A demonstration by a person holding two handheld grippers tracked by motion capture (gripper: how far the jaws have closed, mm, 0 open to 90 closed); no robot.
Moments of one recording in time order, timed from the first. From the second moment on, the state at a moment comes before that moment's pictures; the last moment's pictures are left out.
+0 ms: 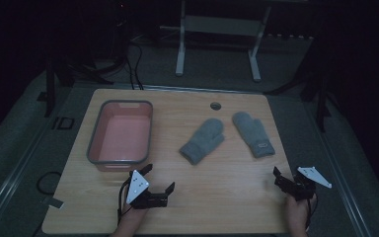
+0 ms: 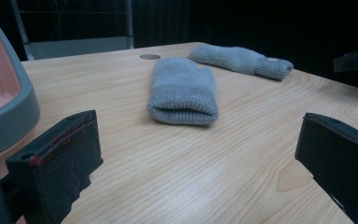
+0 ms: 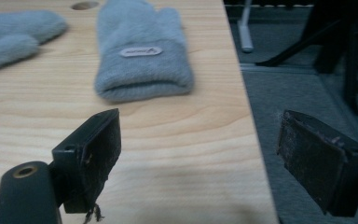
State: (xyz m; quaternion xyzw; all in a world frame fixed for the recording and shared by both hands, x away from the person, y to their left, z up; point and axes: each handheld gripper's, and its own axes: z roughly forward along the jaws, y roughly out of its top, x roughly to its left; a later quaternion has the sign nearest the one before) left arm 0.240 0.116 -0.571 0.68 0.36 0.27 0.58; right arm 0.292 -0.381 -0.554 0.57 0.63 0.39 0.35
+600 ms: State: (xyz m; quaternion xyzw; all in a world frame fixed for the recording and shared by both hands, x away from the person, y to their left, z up) left arm 0.238 0.119 -0.568 0.68 0.35 0.25 0.59; right arm 0.338 -0.381 -0.513 0.52 0.69 0.44 0.24
